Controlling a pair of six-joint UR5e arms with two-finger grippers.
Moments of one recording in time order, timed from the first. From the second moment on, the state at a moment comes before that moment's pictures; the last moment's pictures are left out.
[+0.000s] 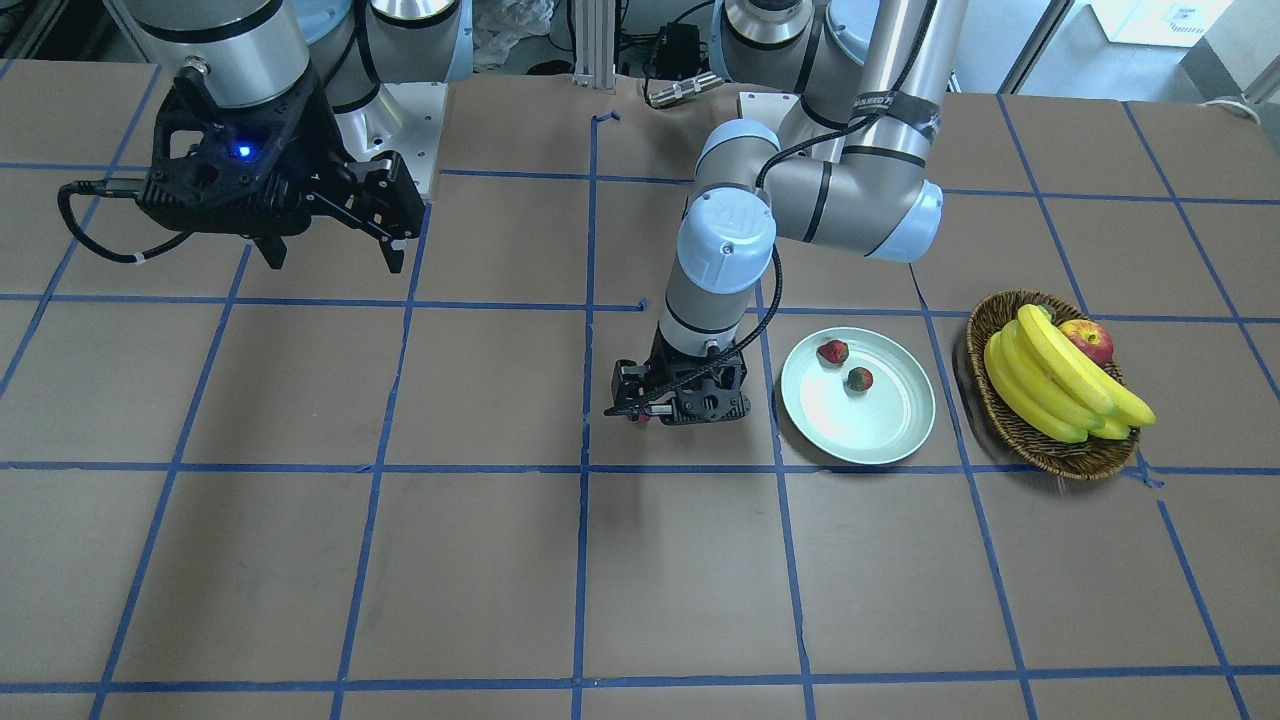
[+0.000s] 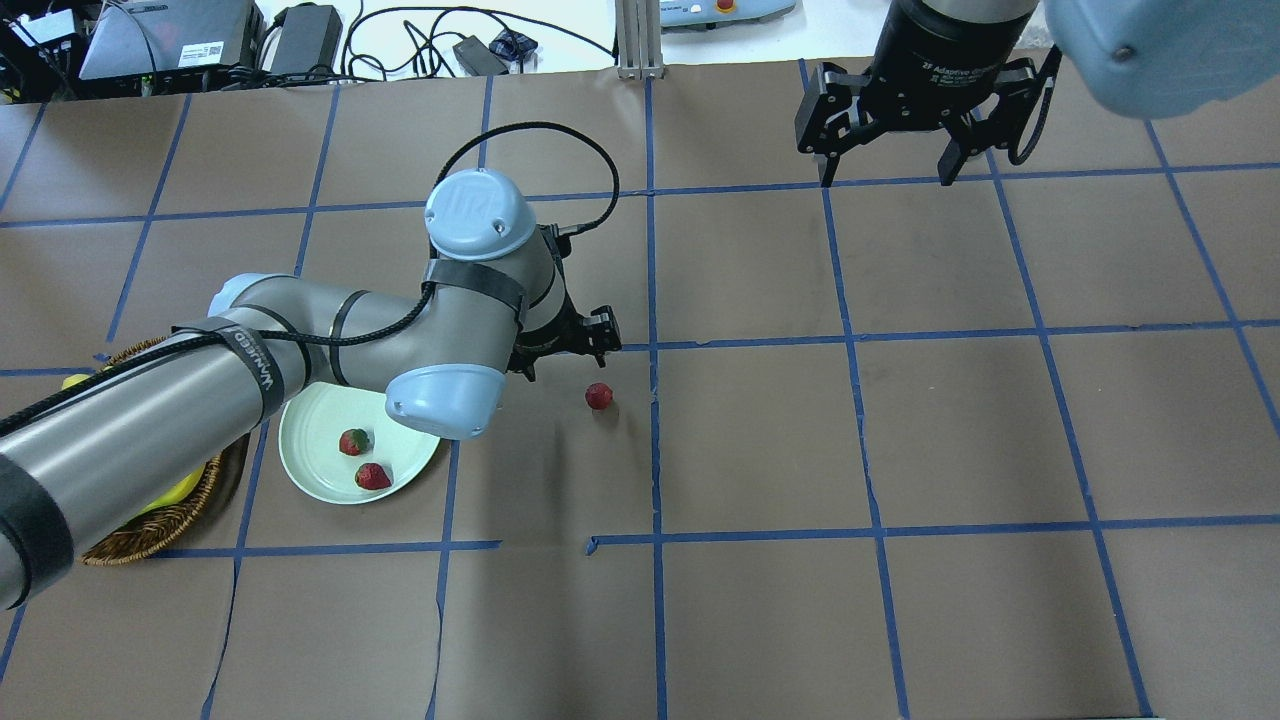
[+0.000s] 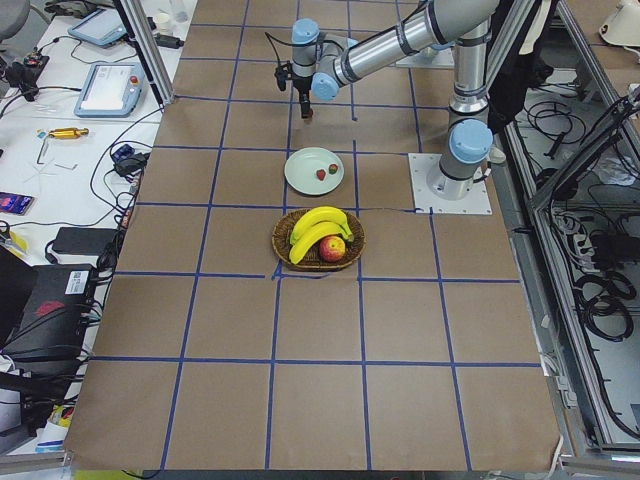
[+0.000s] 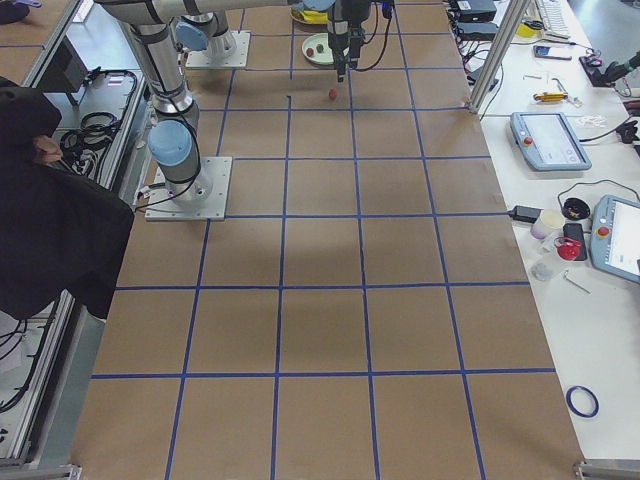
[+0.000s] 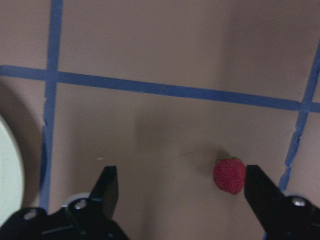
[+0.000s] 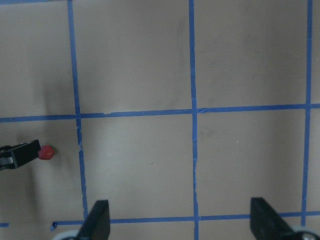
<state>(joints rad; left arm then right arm) -1.83 -1.92 -1.93 -0.80 1.51 -0.41 1.66 -1.50 1.43 -1.55 -1.56 0.12</state>
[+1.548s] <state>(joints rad) -1.85 -1.90 -1.94 -0.89 1.67 -0.35 1.66 -1.50 1.43 -1.55 -1.56 0.12</state>
